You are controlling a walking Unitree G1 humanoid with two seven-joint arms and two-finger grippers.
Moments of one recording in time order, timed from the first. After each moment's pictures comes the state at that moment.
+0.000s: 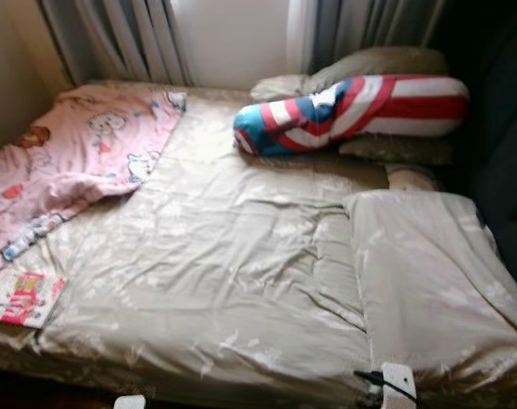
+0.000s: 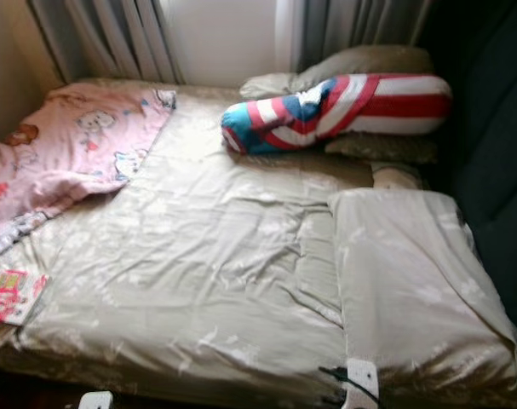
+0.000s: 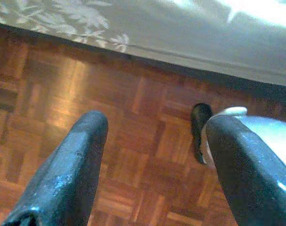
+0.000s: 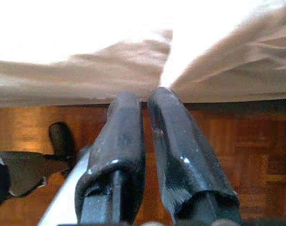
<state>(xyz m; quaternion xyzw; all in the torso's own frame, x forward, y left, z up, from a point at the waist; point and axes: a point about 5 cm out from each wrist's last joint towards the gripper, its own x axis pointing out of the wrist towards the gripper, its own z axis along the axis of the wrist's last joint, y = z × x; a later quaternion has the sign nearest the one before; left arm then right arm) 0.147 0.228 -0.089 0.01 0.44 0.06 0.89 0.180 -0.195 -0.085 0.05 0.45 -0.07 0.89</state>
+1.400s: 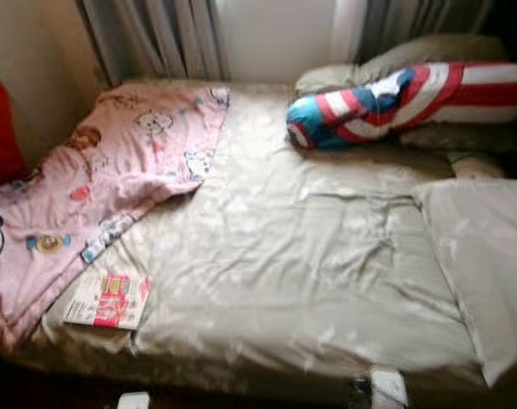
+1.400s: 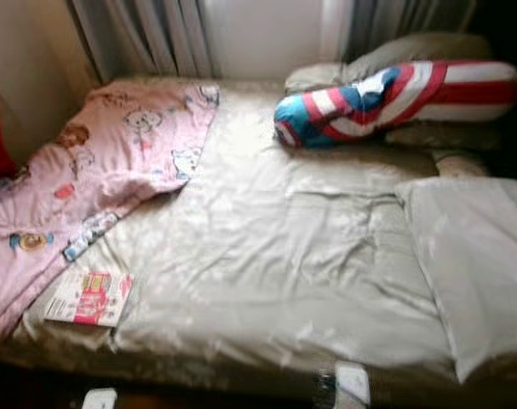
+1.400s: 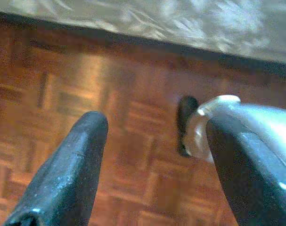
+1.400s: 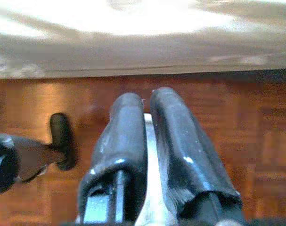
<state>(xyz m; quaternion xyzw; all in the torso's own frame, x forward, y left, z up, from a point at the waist) 0.141 0.228 -0.091 0.01 0.45 0.07 0.89 0.168 -0.171 -0.093 0.05 0.47 -0.04 0.88</state>
